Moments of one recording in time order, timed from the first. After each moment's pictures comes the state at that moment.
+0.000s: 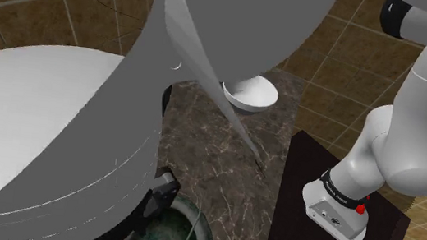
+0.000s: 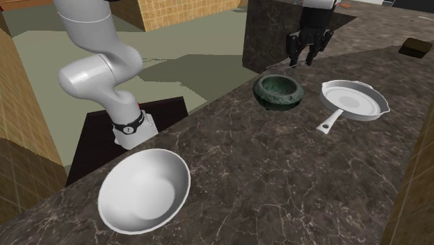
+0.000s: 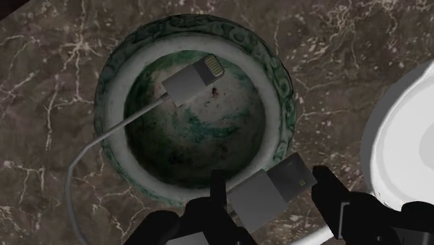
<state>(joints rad) 0.58 0.31 0.84 -1.56 -0.25 1.78 1.47</state>
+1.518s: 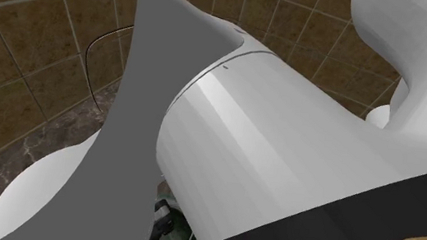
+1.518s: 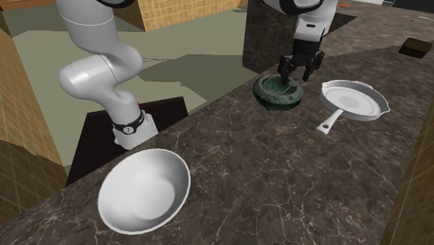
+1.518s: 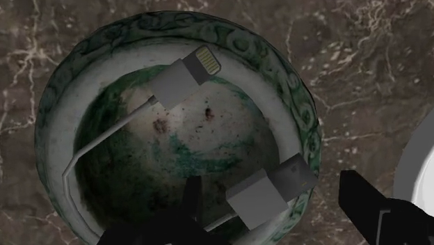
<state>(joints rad) 0.59 0.36 0.82 -1.70 -0.29 1.95 1.51</state>
